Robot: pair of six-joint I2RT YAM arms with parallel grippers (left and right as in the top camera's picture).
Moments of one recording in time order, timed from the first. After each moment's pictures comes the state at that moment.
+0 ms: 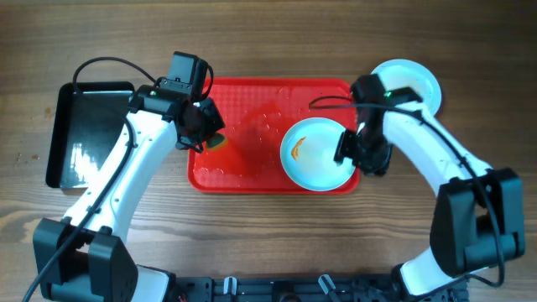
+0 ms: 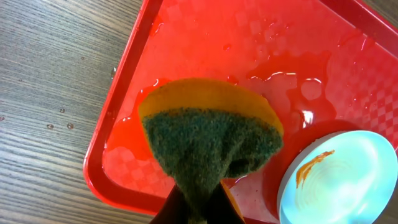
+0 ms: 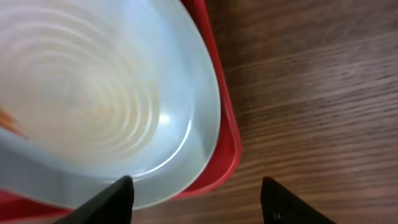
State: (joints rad) left arm -0.27 1.59 1.27 -0.96 0.05 -0.69; right arm 0.24 1.75 1.15 -1.07 -0.11 0.57
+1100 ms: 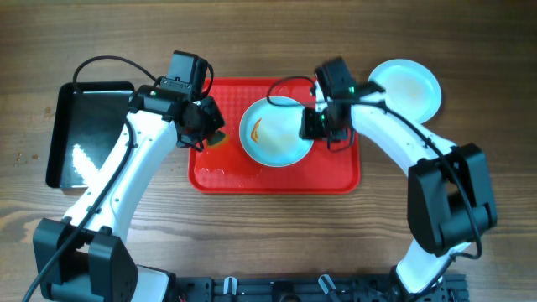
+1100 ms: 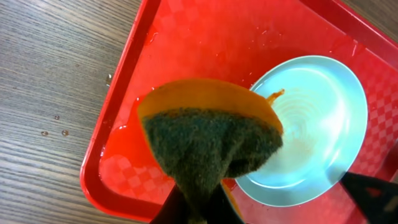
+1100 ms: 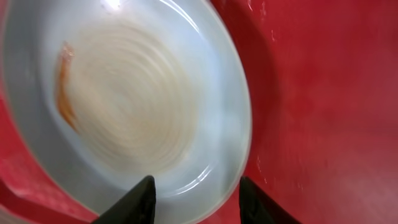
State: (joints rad) left arm -0.27 1.59 1.27 -0.94 0.05 -0.70; right arm 0.37 1.90 1.32 -0.76 -0.25 0.38
